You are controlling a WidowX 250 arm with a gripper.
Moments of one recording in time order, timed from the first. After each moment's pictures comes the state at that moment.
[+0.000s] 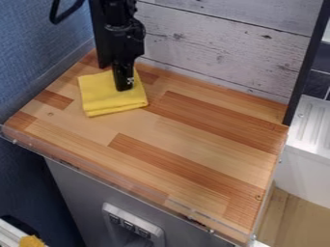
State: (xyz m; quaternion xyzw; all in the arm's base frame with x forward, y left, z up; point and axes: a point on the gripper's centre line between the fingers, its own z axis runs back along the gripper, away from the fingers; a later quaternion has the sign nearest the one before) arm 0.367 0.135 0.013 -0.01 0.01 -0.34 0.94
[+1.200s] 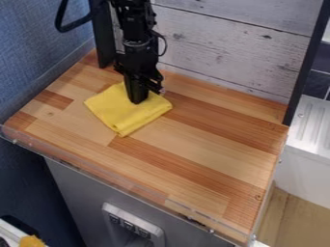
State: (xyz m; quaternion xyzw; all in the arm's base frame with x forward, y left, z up) arm 0.349 0.079 0.009 0.01 0.00 -0.11 0.99
